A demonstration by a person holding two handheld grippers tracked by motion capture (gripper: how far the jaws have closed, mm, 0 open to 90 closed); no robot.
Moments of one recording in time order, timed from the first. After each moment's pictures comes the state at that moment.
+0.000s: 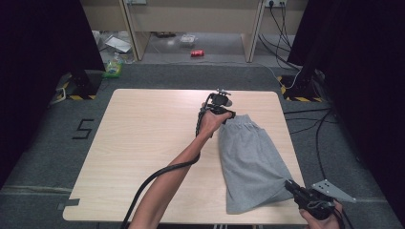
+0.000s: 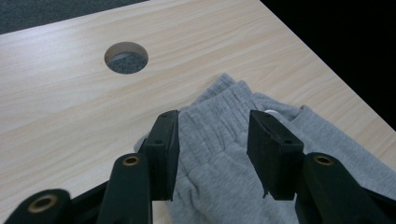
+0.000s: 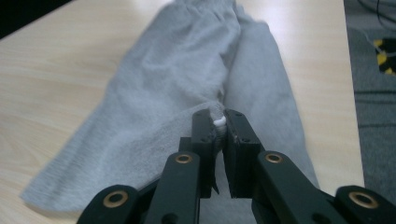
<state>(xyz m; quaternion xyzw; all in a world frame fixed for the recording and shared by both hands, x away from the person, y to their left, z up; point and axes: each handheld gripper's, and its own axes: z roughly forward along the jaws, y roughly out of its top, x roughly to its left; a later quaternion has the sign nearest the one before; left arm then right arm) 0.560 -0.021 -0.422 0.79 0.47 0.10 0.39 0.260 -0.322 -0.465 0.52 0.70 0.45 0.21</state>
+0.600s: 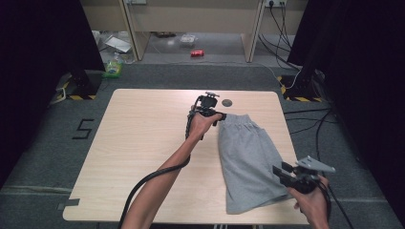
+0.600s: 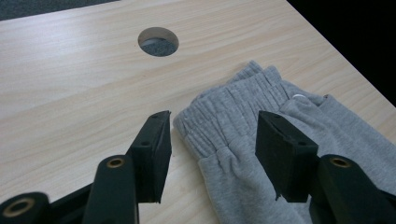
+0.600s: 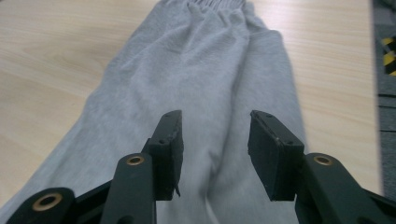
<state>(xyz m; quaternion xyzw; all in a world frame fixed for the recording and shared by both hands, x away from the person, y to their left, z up) 0.556 0.012 -0.429 0.77 0.49 0.10 0.39 0.332 -0.295 -0.450 0.50 0.74 0.41 0.20</state>
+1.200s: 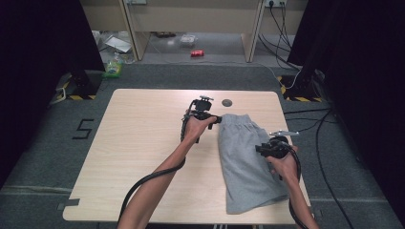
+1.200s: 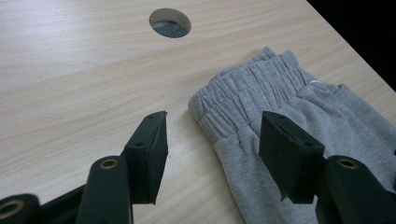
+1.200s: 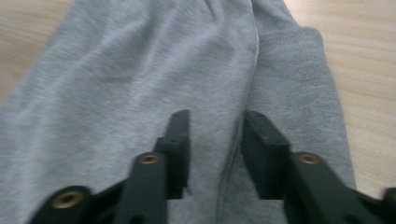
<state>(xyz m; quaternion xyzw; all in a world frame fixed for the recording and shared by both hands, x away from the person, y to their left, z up) 0.555 0.028 -0.445 0.76 0.50 0.09 0.39 0.449 -0.266 -0.489 0.52 0.76 0.35 0.14</state>
